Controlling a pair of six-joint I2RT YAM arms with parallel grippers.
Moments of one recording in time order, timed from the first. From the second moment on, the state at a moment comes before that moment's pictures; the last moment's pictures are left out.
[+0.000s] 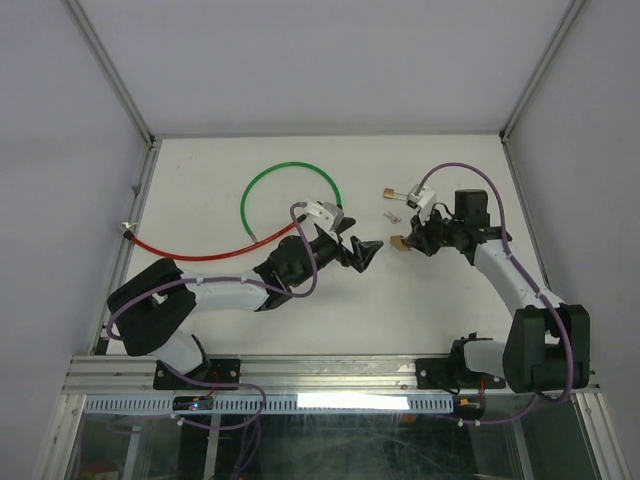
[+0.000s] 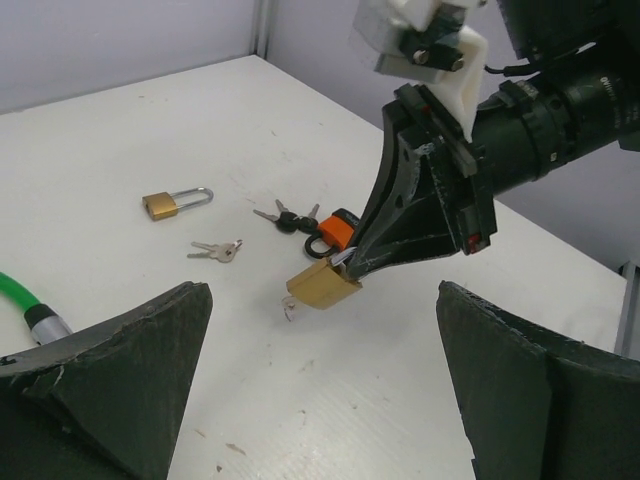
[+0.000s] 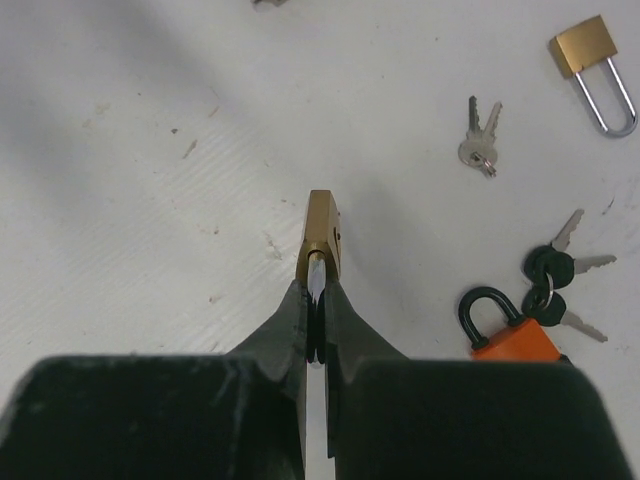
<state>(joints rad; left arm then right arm) -0.99 1.56 0.70 0.95 -0.10 -0.25 0.08 1.23 0.78 -0.39 -0.67 -0.58</state>
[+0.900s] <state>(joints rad) -1.00 1.56 0.64 1.00 -0.10 -0.20 0.08 1.32 0.74 -0.23 -0.46 -0.49</state>
